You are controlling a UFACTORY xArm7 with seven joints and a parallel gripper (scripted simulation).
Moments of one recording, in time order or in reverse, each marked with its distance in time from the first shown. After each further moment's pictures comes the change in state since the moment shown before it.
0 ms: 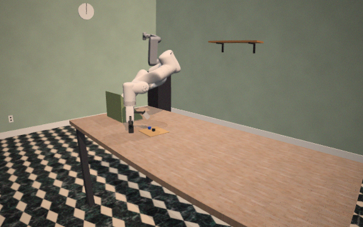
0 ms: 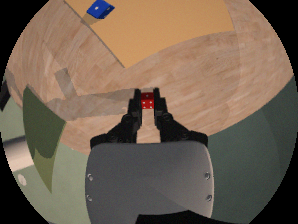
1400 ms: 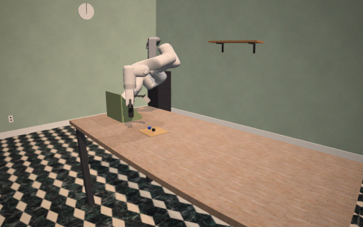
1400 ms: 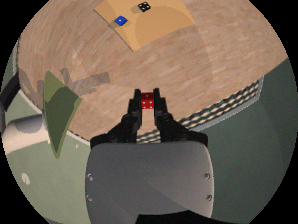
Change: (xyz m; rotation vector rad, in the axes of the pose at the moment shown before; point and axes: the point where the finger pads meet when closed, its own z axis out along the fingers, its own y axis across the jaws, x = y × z) arm 0.005 0.002 -0.100 0.000 0.000 0.039
